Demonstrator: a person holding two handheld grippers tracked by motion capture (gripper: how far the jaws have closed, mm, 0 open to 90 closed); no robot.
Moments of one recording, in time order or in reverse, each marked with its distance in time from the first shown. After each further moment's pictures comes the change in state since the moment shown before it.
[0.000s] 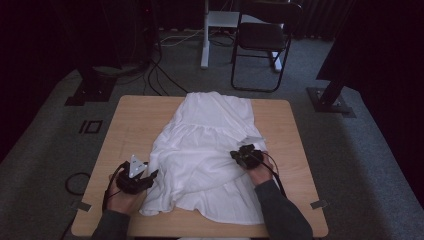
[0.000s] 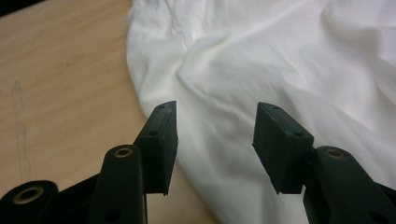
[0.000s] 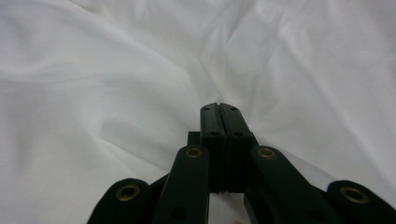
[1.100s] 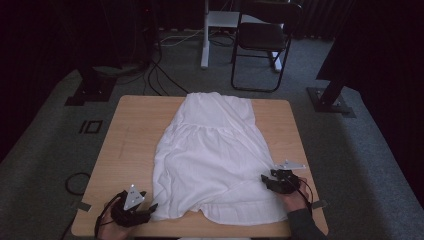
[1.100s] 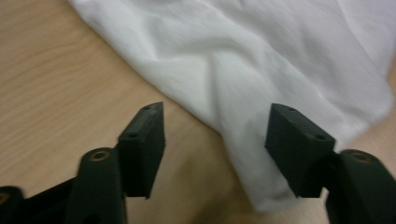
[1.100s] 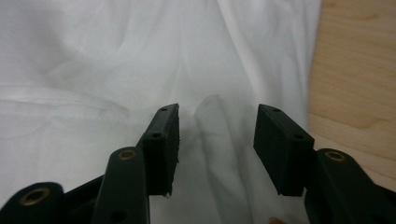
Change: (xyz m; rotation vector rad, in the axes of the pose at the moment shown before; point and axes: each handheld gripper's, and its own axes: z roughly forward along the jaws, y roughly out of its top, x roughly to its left) left arm -0.037 -0.056 -0.033 0.092 -0.173 0.053; right arm -0.040 -0.104 -0.046 0.068 -0.134 0.153
